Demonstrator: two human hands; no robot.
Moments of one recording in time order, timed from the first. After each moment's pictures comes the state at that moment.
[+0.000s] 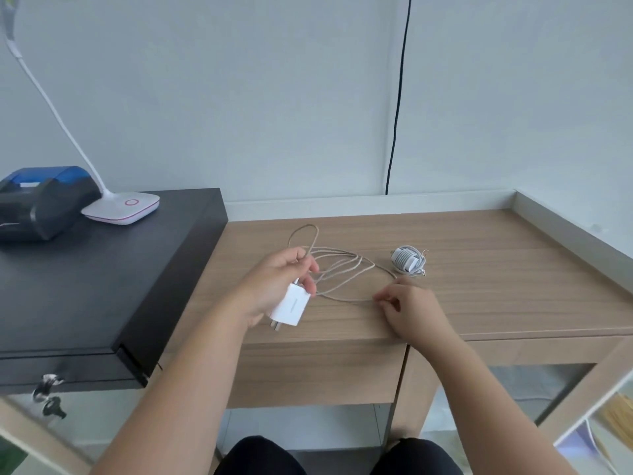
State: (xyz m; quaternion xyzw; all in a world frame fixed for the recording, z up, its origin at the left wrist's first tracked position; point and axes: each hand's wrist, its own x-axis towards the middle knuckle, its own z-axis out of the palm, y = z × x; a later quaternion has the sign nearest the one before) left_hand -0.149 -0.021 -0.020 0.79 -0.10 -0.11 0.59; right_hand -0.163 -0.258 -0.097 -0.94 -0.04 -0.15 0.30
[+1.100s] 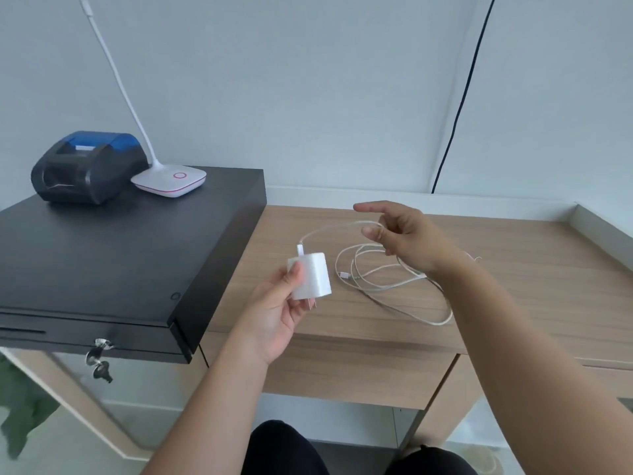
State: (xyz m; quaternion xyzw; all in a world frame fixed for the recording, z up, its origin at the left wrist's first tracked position) left_hand -0.183 0.025 -0.060 0.46 0.03 -0.04 0.89; right_hand -0.098 -0.191 -0.006 -0.81 -0.24 -0.05 0.53
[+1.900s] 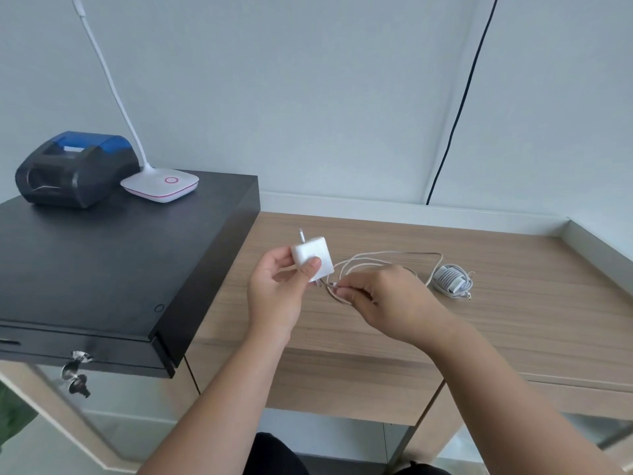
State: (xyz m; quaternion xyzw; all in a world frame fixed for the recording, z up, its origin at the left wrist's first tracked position) left_hand -0.138 -0.001 -0.068 0.59 0.04 0.20 0.78; right_hand -0.145 -0.173 -0.025 -0.89 -0.36 -0.16 0.21
